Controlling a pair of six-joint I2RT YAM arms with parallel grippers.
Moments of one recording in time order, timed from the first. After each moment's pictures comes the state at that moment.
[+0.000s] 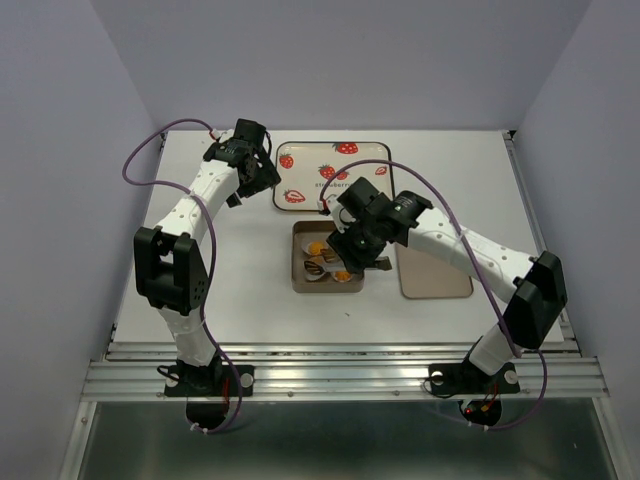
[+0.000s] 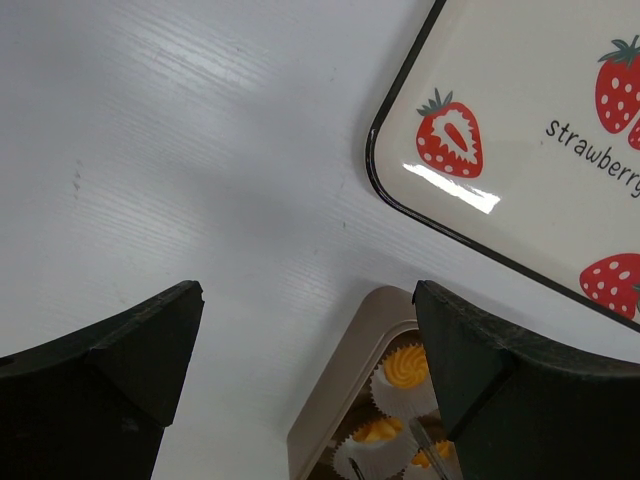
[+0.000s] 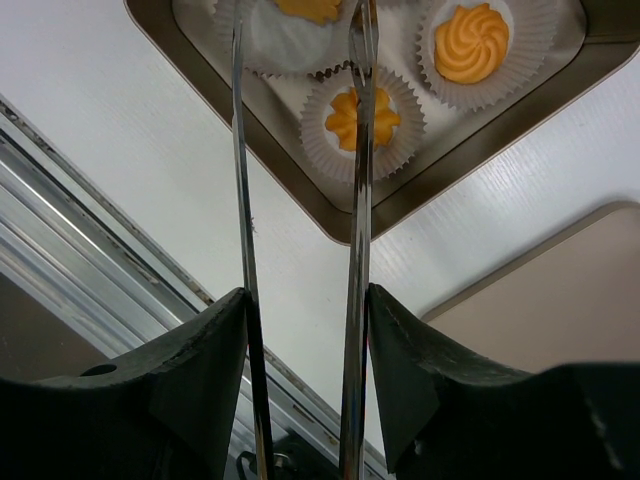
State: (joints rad) left arm -0.29 1.80 1.64 -0.87 -0.27 -0.72; right arm 0.83 1.62 1.47 -0.97 -0.10 -0.01
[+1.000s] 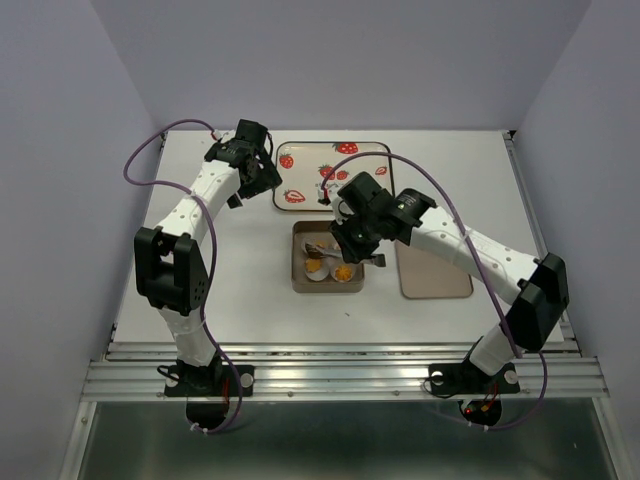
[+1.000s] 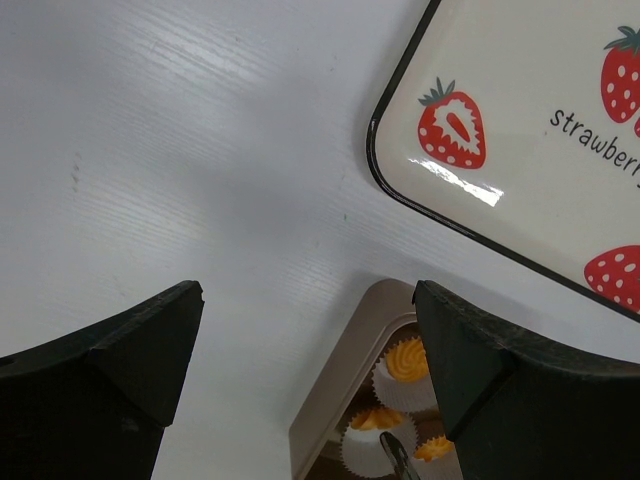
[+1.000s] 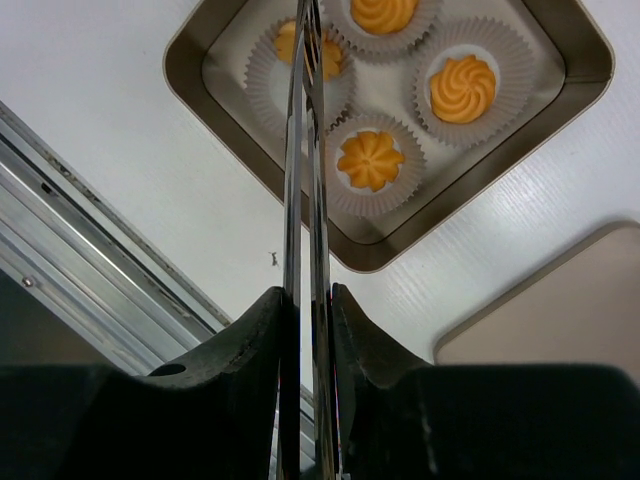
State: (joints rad) left arm -0.30 1.80 1.64 -0.88 -0.27 -0.72; right arm 0.83 1.60 1.51 -0.92 -0.10 0.07
